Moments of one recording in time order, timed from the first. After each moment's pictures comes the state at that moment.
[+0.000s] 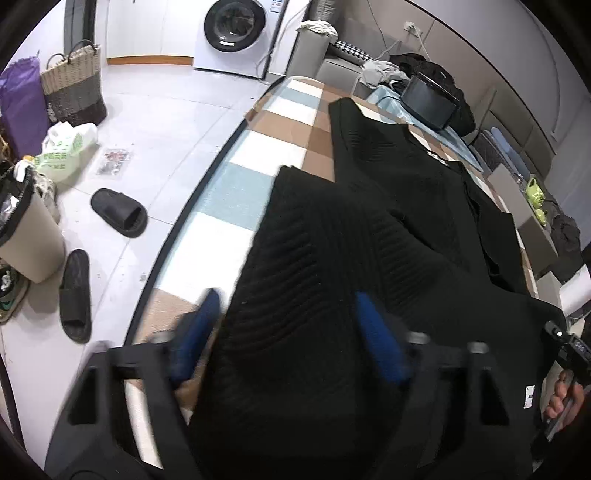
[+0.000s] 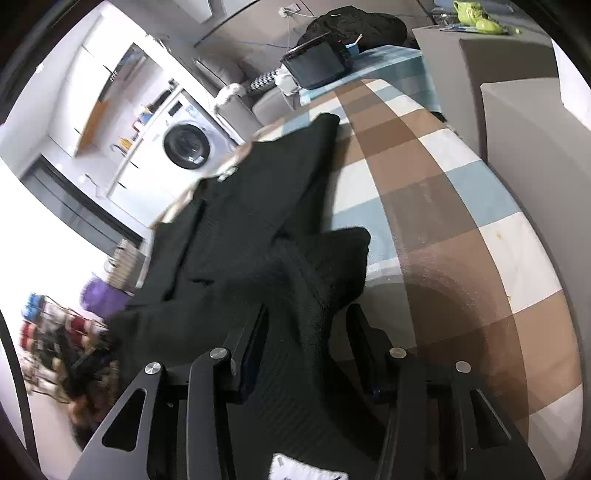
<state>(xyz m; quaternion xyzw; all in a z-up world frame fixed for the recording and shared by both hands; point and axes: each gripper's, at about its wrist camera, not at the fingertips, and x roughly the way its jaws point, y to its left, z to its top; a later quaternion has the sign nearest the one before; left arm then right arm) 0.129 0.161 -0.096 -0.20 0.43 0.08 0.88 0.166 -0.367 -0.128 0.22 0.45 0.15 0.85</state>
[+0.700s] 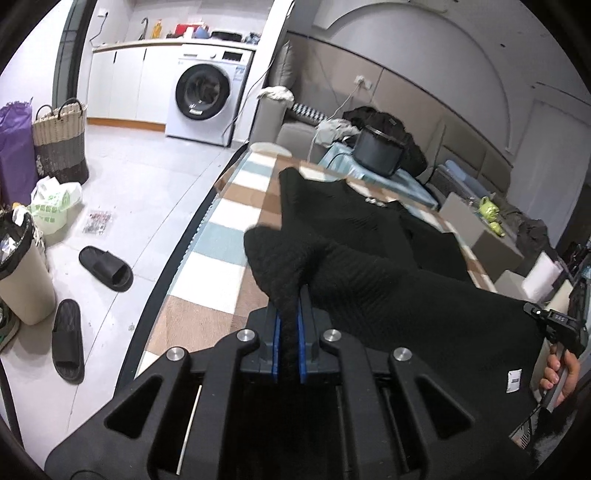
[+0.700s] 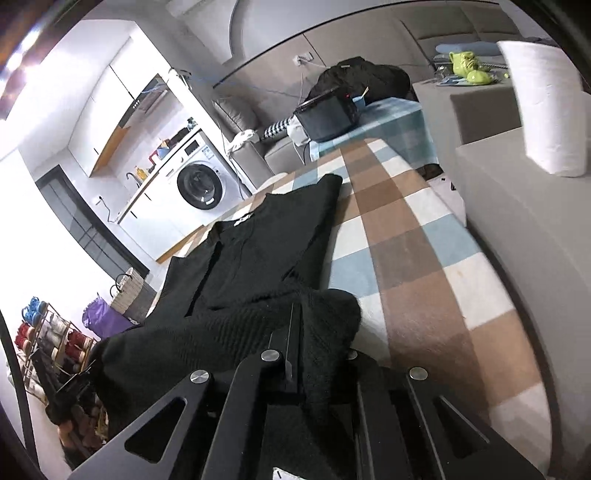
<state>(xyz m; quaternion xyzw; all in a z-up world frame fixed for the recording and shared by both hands) 0.039 0.127 -0.032 -0.17 0.29 0.03 0.94 0.120 -0.394 -0.092 0.22 0.34 0.14 0.90</state>
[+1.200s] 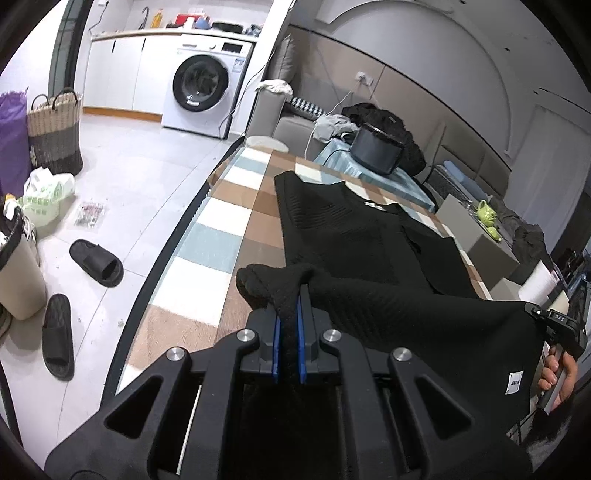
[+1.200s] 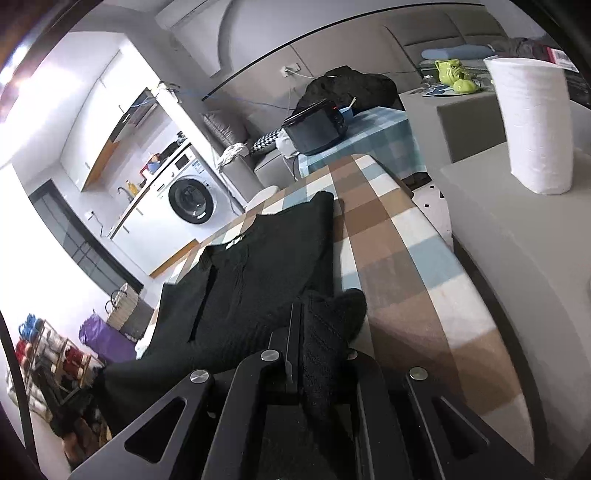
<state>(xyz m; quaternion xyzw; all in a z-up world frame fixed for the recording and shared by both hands) 0.062 0.135 -0.028 -0.19 0.31 0.03 0.93 0.141 -0.403 -0.075 0.24 0.34 0.11 0.90</state>
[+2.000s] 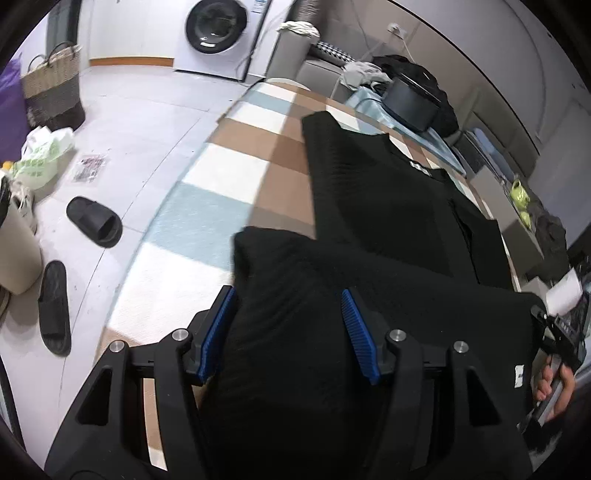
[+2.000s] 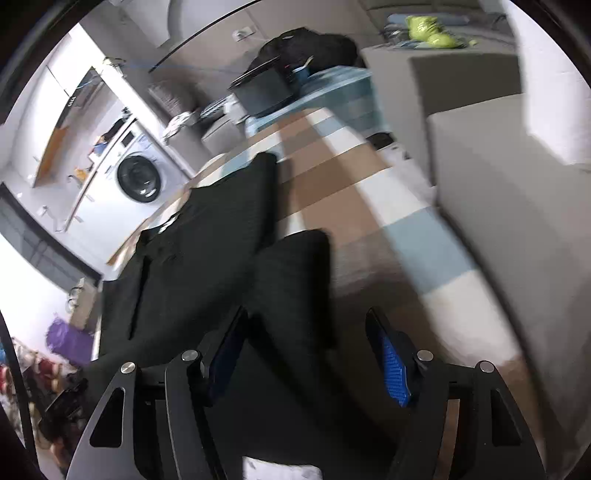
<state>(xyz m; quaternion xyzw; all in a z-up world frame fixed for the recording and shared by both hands) 0.171 0.144 -0.094 -0.20 0.43 0.05 0.88 0.205 -0.399 -0.126 0.22 0.43 0.05 0.87</state>
